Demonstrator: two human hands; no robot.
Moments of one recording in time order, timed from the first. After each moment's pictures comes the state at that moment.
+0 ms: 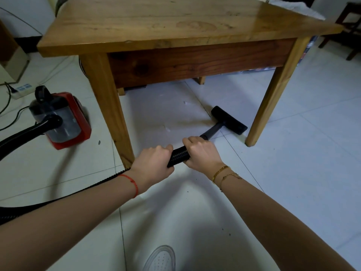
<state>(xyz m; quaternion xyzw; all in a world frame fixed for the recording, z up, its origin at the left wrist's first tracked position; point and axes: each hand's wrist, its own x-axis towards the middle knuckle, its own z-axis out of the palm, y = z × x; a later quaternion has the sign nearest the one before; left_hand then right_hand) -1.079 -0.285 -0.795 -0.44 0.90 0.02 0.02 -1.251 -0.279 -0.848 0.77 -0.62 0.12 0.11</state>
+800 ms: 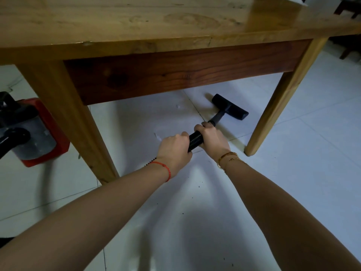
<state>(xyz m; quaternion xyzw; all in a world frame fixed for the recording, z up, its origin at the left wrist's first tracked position) -1.184 -0.387 -0.823 -0.47 0.88 0.08 -0.06 -1.333 -0.382 -0.851 0.68 -0.73 0.11 -0.02</state>
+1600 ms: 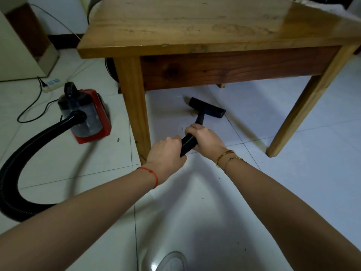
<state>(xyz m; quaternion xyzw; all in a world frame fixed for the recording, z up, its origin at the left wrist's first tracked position) -1.068 -0.319 -0.791 -0.55 0.83 0.08 -0.06 -1.225 -0.348 -0.823 0.79 -0.59 0.14 -0.08</state>
